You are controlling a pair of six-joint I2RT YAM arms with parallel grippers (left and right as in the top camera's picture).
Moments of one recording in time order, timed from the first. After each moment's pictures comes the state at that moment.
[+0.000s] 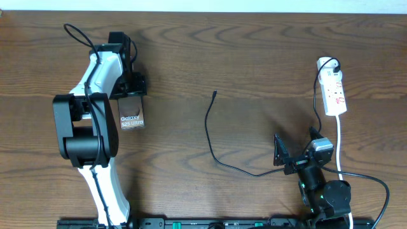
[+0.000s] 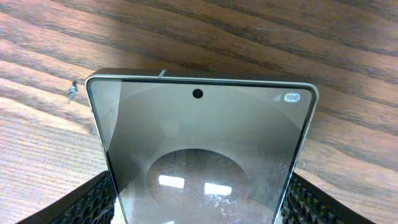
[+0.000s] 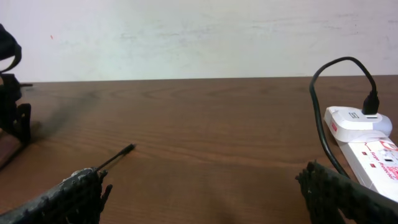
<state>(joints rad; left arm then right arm) 0.03 2.16 1.63 -0.98 -0.07 -0.15 0.18 0.01 0.01 -0.07 -0.07 0.13</state>
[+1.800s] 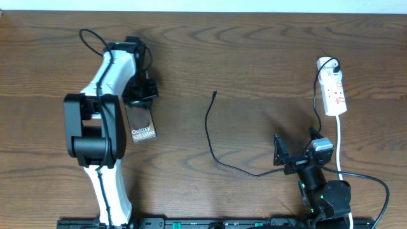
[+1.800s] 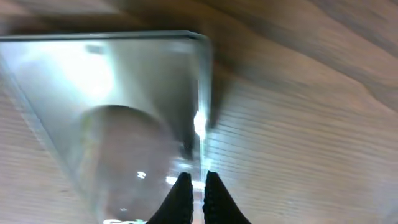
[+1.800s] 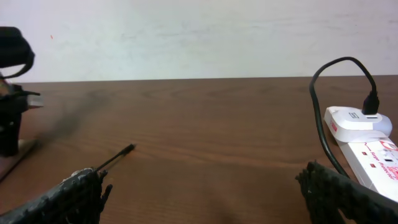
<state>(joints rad) -0.07 2.16 1.64 -1.17 0.10 -0.30 0.18 0.01 0.01 -0.07 -0.07 0.13</state>
